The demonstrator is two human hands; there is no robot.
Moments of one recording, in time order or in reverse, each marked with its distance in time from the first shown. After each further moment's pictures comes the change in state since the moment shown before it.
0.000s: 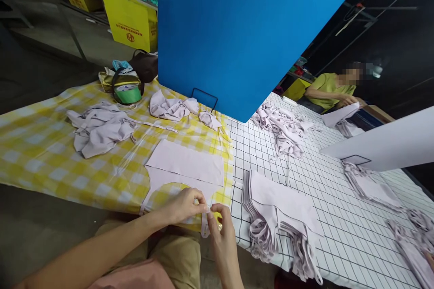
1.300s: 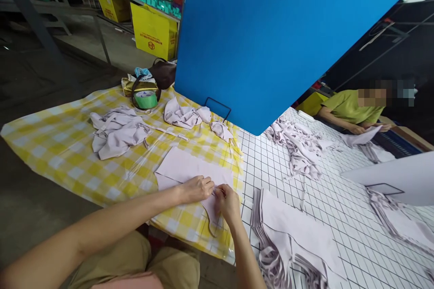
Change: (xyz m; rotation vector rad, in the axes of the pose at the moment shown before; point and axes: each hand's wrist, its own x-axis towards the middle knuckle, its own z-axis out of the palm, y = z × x) left_hand 0.074 -0.051 -0.023 1.117 0.112 0.662; right_hand 0.126 0.014 0.013 -0.599 -0.107 -0.283
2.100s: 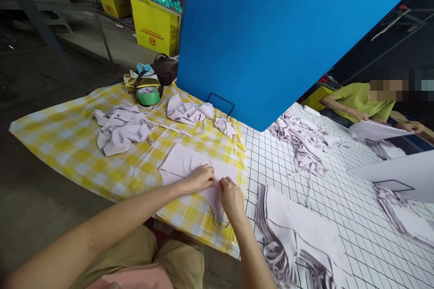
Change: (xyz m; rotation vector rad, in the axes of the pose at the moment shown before) left_hand 0.008 -0.015 0.002 -0.446 -0.032 -0.363; right_hand 0.003 -0.016 -0.005 -0.426 -0.093 -0.093
